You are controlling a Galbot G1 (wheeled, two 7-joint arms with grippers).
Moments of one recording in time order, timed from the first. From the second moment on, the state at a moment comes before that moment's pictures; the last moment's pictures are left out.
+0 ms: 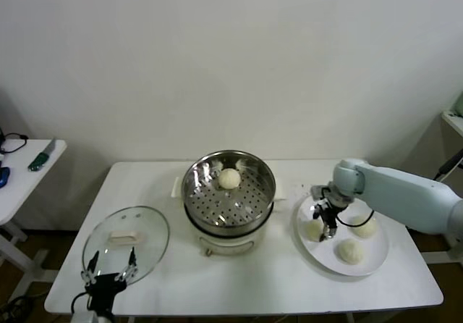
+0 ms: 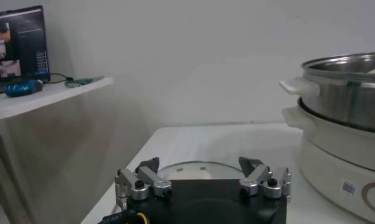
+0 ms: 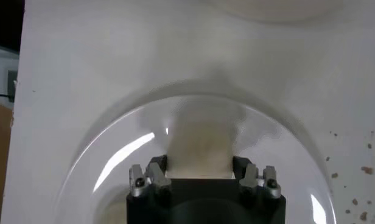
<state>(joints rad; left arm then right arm) 1.77 -1.45 -0.67 -2.05 -0.12 0.06 -0.13 0.29 0.80 -1.34 1.18 0.28 -0.29 -1.01</state>
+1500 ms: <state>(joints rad) 1.82 -1.41 -0.67 -2.12 -0.11 0.02 -0.09 0.79 1.38 -1.65 1.10 1.00 -0.42 -0.91</state>
